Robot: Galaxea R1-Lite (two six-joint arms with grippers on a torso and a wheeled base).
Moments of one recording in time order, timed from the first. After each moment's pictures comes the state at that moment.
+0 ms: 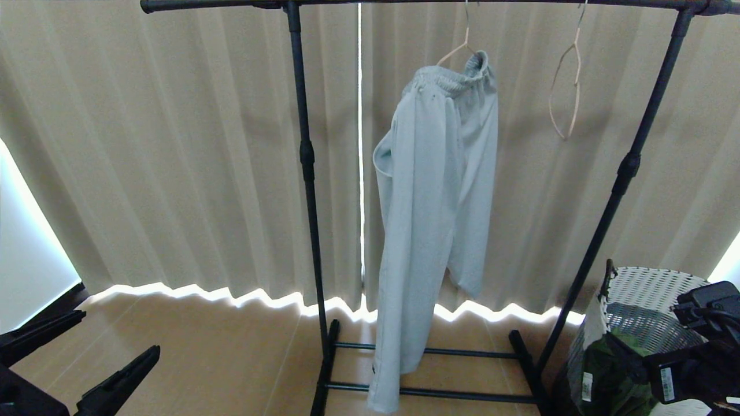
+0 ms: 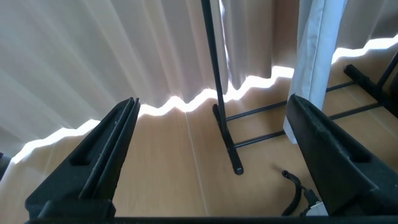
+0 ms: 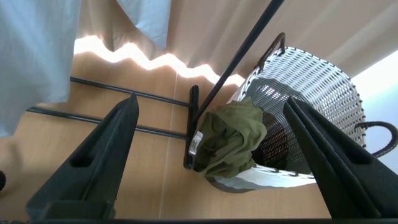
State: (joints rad) left arm -0.14 0.85 -0.20 -0.42 -0.09 0.24; right arm 0.22 1.29 -0.08 -0.78 -0.36 -0.15
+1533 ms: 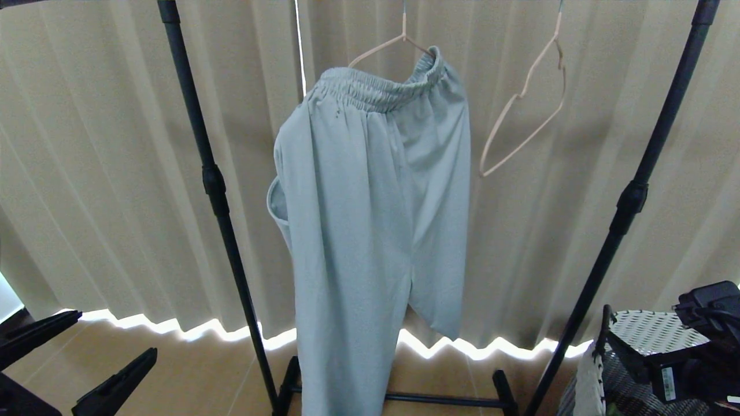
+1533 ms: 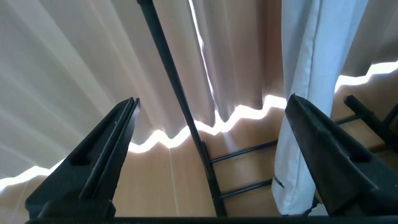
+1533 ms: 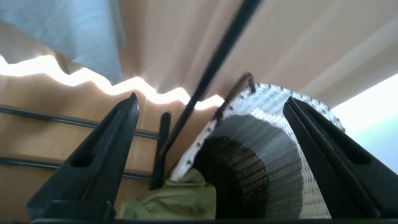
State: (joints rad) left arm -0.15 0.82 -0.20 -0.42 -0.09 0.25; right arm 0.22 1.29 -0.08 -0.78 -0.36 -0.15
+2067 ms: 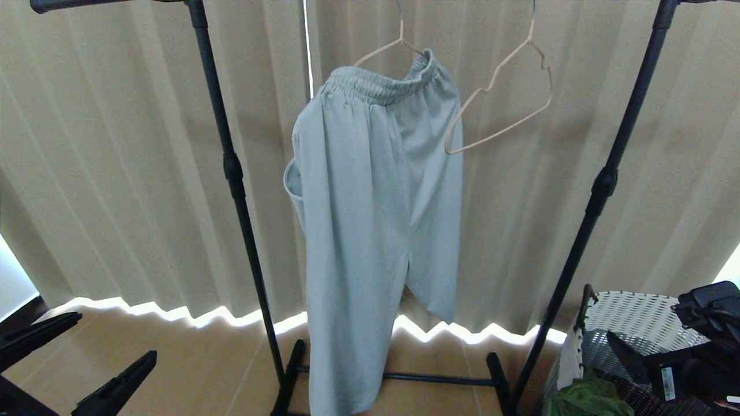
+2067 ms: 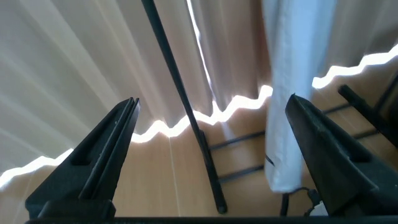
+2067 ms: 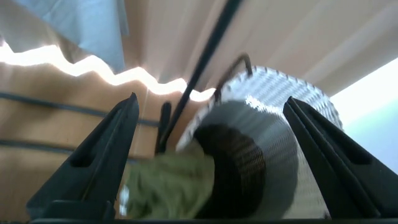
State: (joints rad) left arm -0.15 0.82 -0.19 -0.42 -0.09 0.26; right arm 0.22 1.29 -0.08 -0.78 -0.36 -0.15
